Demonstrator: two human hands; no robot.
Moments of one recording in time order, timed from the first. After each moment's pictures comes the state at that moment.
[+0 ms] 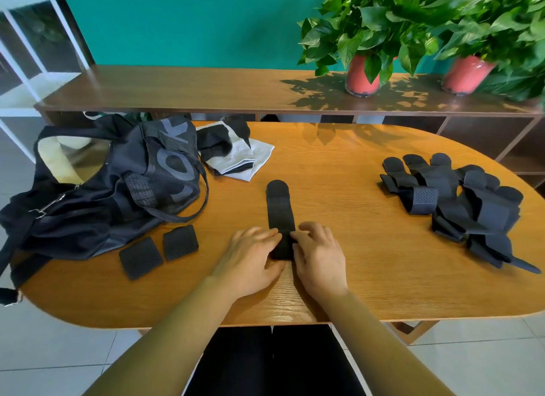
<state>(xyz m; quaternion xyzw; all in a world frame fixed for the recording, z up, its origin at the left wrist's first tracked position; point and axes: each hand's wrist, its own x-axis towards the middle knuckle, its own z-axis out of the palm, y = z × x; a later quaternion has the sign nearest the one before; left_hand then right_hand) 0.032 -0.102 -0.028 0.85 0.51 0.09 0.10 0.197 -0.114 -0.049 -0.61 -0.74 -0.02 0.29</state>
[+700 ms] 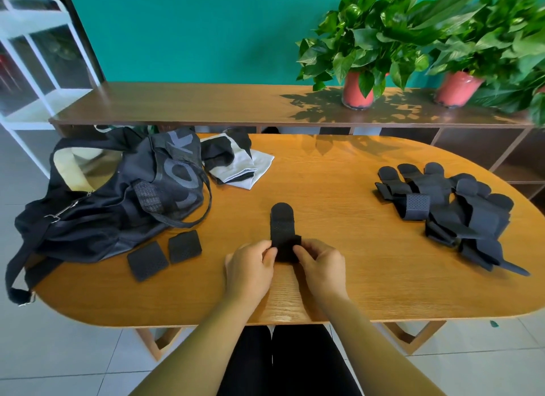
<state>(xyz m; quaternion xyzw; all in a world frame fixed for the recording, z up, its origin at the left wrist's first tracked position) 0.056 -0.126 -0.031 0.65 0.68 0.29 0.18 0.197 -0.128 -0.038 -0.67 -0.53 0.31 0.43</state>
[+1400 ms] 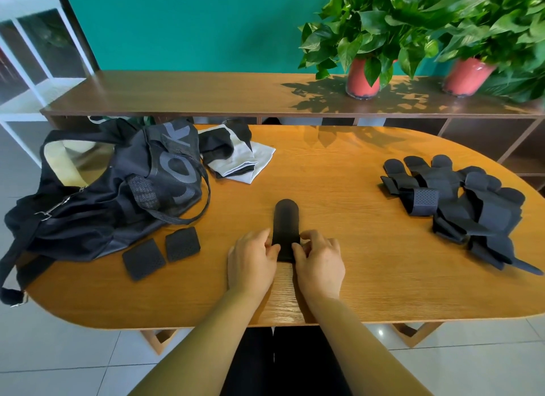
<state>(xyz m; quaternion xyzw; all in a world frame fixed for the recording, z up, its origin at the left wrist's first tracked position) 0.060 -0.109 -0.038 0.66 0.68 0.28 0.16 0.178 -0.118 -0.047 -0.73 -0.58 0.08 0.36</state>
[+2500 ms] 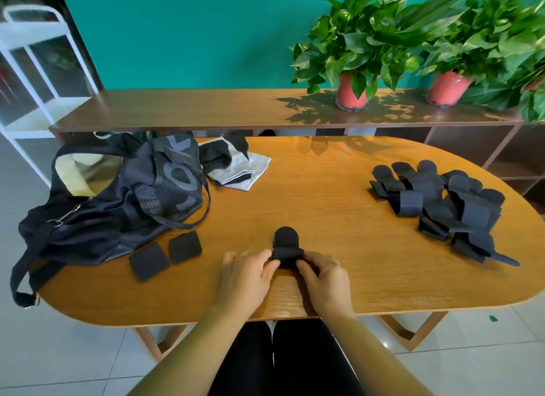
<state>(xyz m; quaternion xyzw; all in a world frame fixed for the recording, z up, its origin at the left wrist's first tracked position) 0.044 -0.145 -0.025 0.75 0.62 0.20 0.08 0.203 -0.160 -0.042 -0.65 -0.61 0.19 0.41</state>
